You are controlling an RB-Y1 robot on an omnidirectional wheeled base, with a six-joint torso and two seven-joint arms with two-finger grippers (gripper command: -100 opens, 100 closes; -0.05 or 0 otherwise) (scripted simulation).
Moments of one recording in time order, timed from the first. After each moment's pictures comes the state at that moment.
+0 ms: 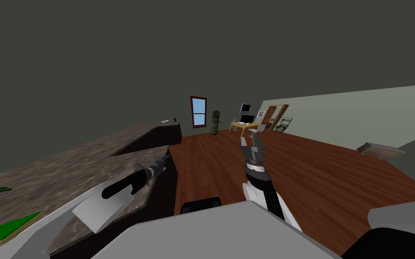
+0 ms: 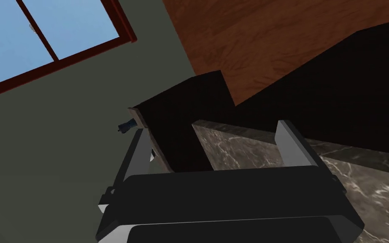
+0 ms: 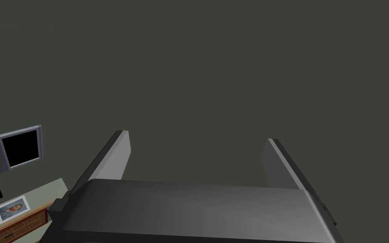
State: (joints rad) left arm 0.36 0.87 -0.11 -2.27 0.28 0.73 0.42; right arm 0.55 0.02 -0.07 -2.37 0.11 -0.59 -0.10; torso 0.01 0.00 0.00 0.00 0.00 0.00
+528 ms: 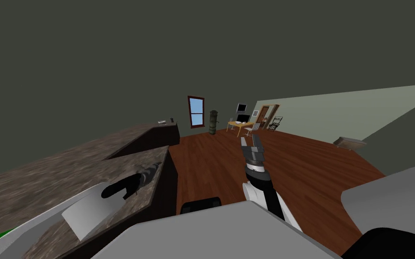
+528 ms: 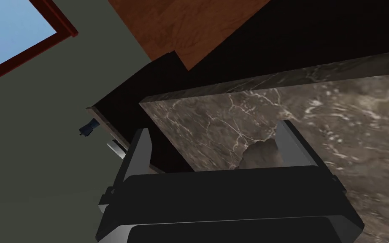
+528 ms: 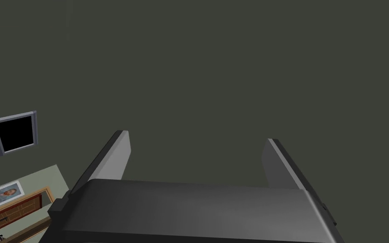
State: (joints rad) left arm 0.39 0.99 -0.12 -2.22 0.29 0.87 0.47; right arm 0.55 0.02 -0.07 -2.37 0.11 -0.59 -0.10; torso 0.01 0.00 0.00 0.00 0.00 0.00
